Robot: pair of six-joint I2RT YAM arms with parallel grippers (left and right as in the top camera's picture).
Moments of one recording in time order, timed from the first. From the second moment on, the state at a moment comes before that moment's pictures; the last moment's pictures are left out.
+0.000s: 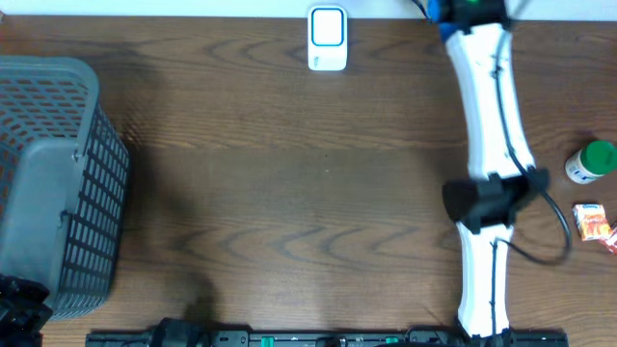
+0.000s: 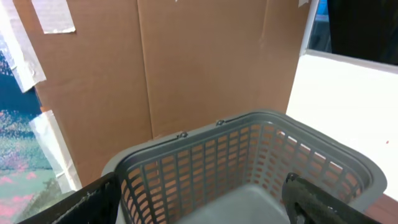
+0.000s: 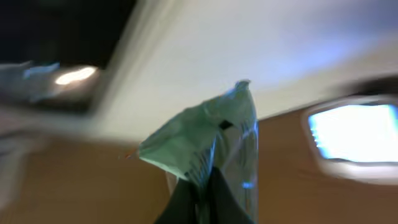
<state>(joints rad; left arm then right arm) -0.18 0.45 1.33 -1.00 -1.13 -0.15 0.22 2.37 2.79 -0.83 -0.35 0.92</state>
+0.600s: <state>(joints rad) -0.18 0.45 1.33 -1.00 -1.13 -0.15 -0.06 2.33 2.65 -1.47 0.88 0.59</state>
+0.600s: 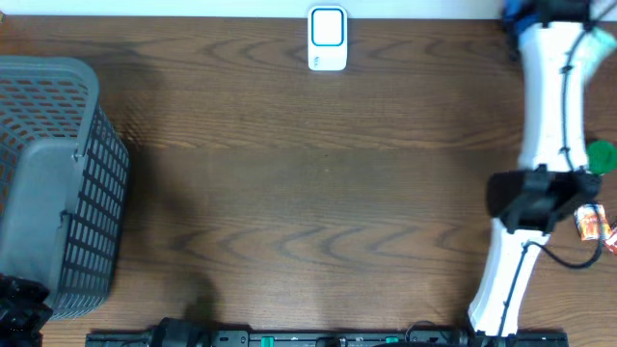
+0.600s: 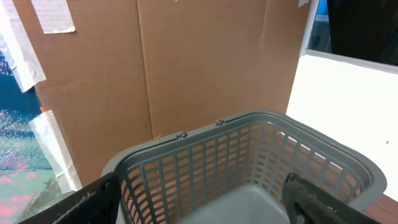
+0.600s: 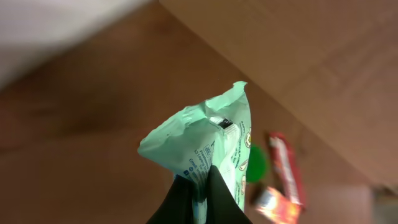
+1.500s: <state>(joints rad) -0.18 0.45 1.33 -1.00 -1.13 -0.15 -0.41 2.34 2.20 -1.29 0.51 0.32</state>
